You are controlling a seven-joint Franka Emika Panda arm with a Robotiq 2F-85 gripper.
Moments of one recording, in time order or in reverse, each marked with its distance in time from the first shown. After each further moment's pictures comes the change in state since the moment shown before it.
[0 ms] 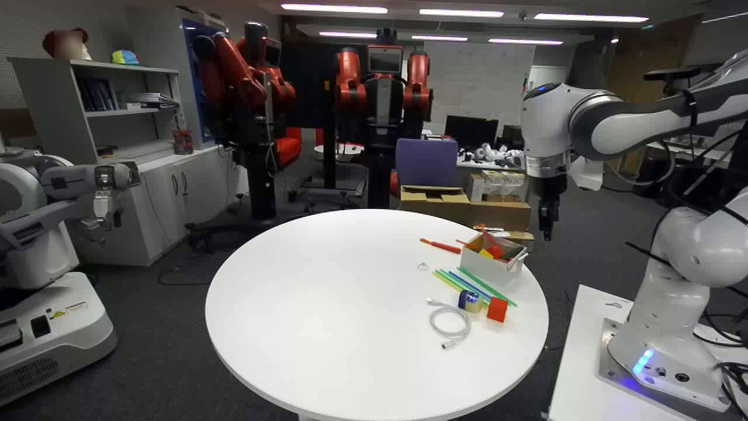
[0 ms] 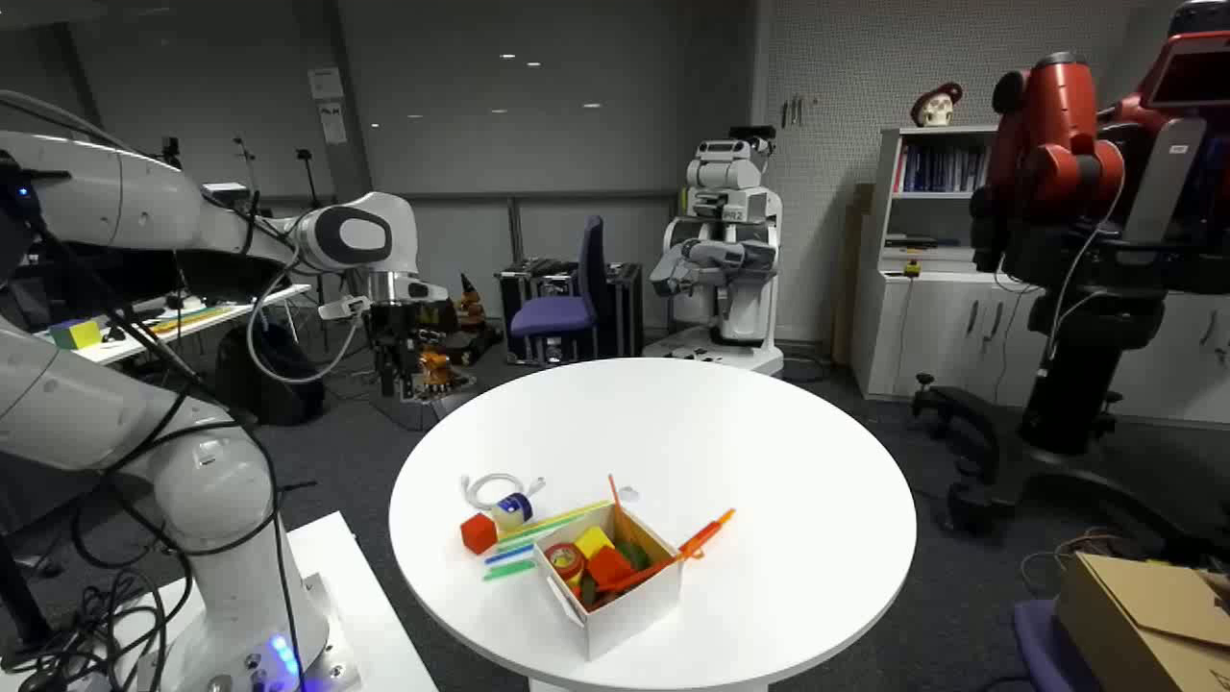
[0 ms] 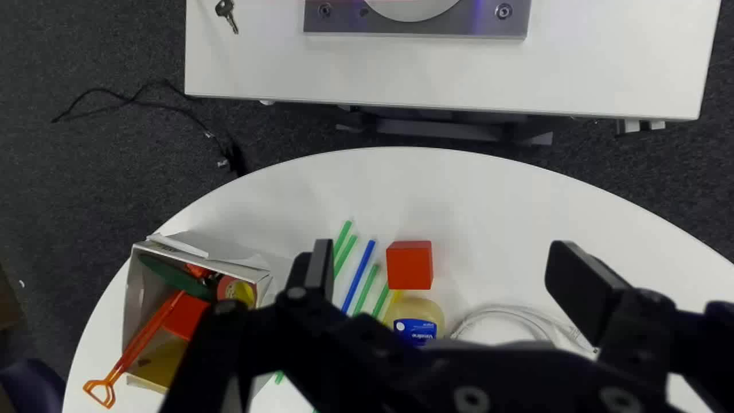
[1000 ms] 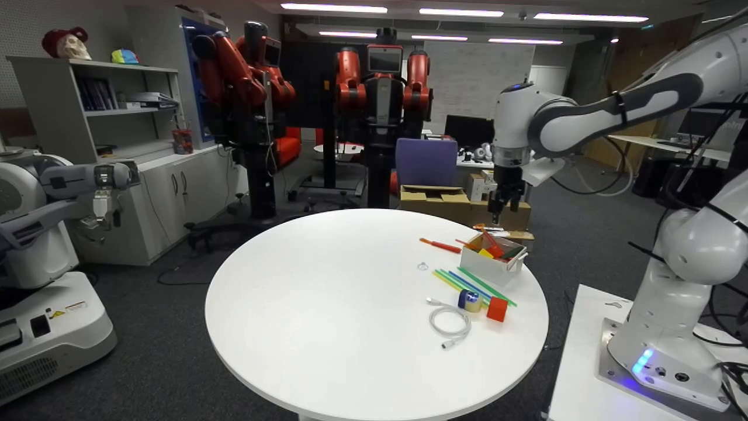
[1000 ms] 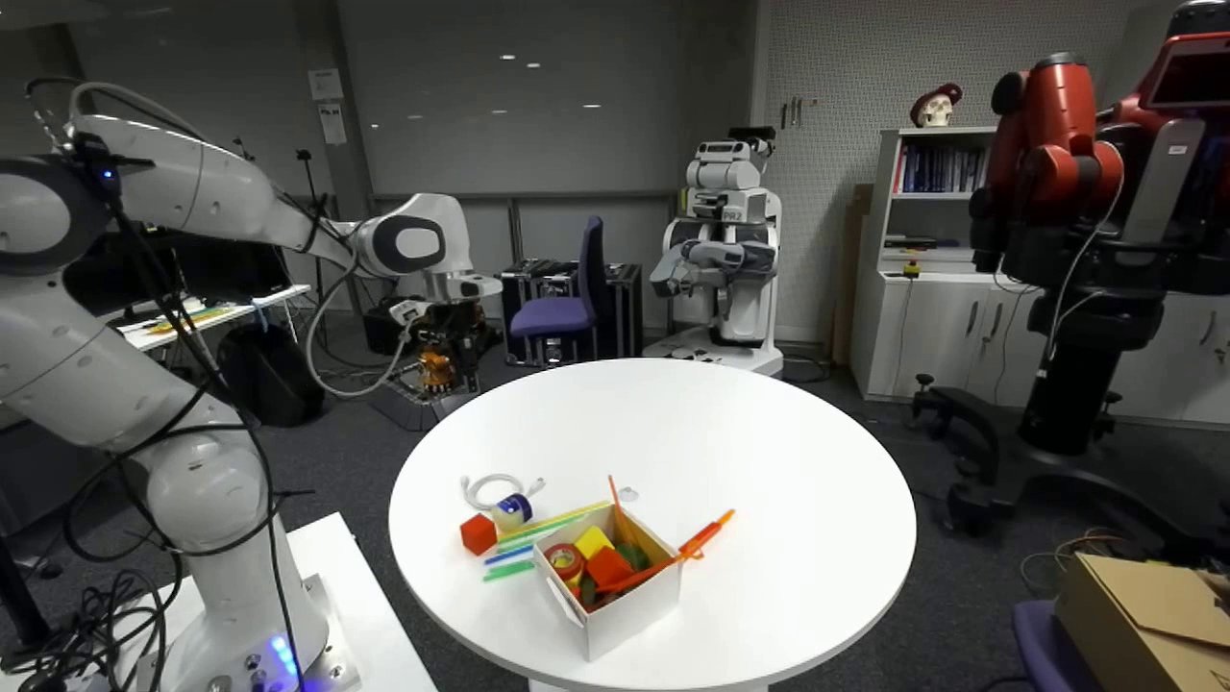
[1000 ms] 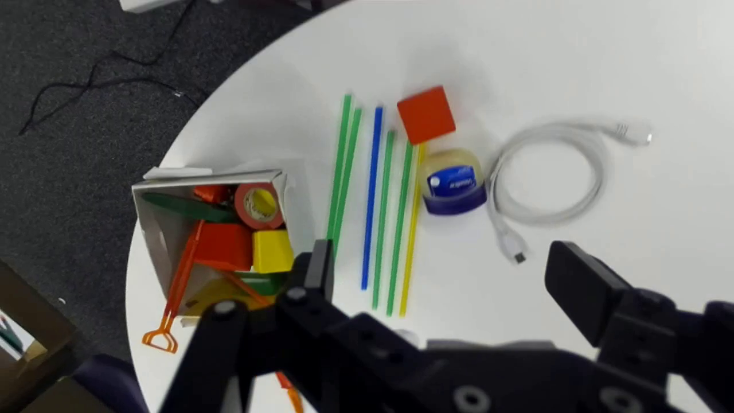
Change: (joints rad) arm -0.120 0.215 -0.056 0.103 -0.060 0.302 0.187
